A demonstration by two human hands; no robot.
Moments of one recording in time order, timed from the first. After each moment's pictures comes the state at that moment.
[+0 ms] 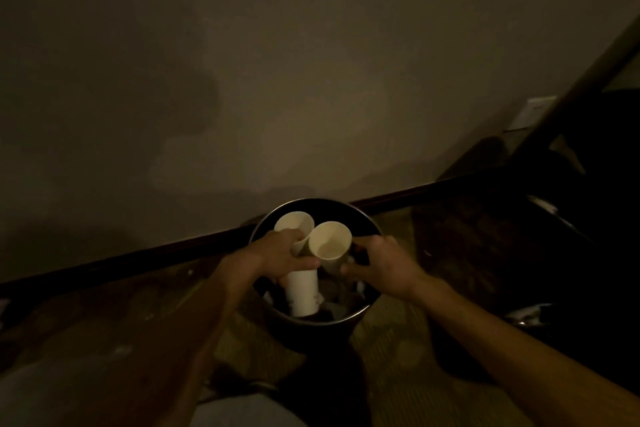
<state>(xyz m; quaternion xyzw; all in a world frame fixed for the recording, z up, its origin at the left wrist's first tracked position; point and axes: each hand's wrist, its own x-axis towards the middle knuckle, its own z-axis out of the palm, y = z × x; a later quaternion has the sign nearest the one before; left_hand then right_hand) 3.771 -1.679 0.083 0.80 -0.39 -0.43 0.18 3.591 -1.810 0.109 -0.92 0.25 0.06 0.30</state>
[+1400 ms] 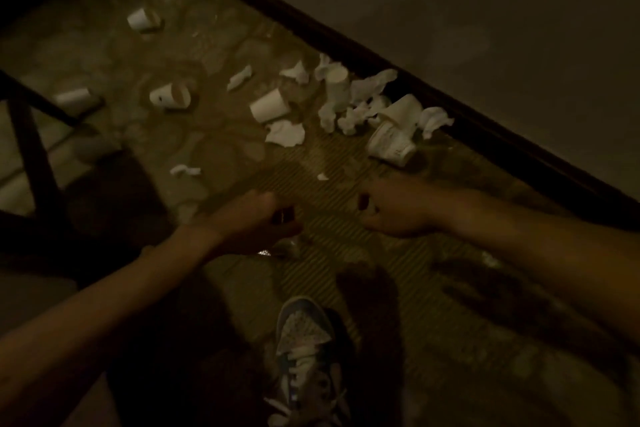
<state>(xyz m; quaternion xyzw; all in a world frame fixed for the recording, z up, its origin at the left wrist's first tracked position) 3.798 -1.072 0.026 0.95 0.00 -0.26 0.16 3.891 -1.294 0.037 -0.86 -0.34 0.36 0.11</state>
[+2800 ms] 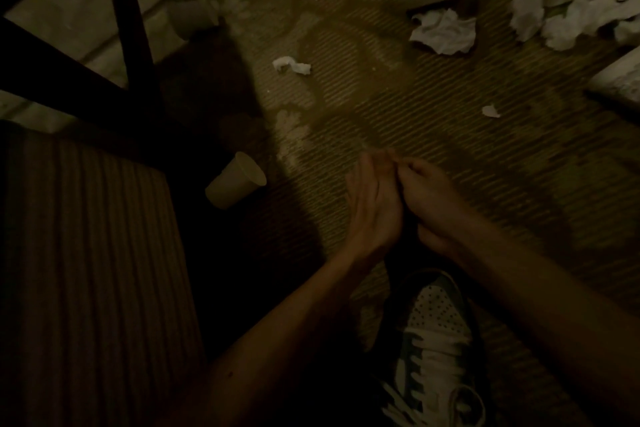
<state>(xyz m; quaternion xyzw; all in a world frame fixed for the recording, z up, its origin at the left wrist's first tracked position) 3.742 -1.063 -0.116 0.78 0.37 0.10 0.50 3.804 -1.115 -0.127 -0.59 0.07 0.47 0.65</state>
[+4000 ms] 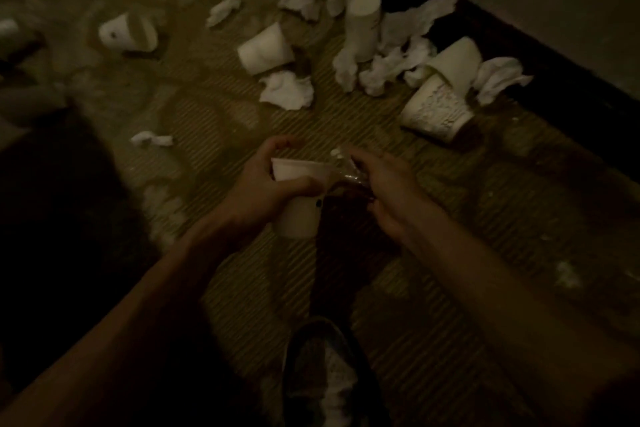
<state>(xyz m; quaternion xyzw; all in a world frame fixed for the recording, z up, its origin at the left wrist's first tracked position) 3.836 -1.045 -0.077 0.74 0.26 -0.07 0.62 3.913 -1.194 -0.120 -0.55 0.19 0.37 0.72</state>
